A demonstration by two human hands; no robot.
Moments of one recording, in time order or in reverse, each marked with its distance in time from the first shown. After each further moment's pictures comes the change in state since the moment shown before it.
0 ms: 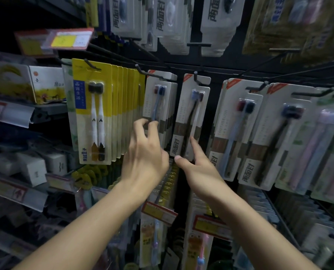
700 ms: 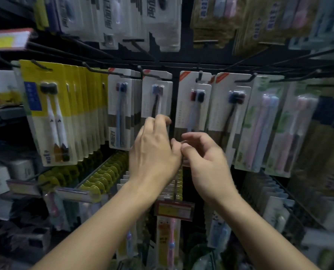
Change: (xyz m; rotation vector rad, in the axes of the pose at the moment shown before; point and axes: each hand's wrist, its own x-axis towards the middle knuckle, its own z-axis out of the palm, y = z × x) left_hand -0.021 0.102 0.001 -0.215 0.020 0.072; right_hand -0.054 0.024 -0.065 0.236 0.333 -0.272
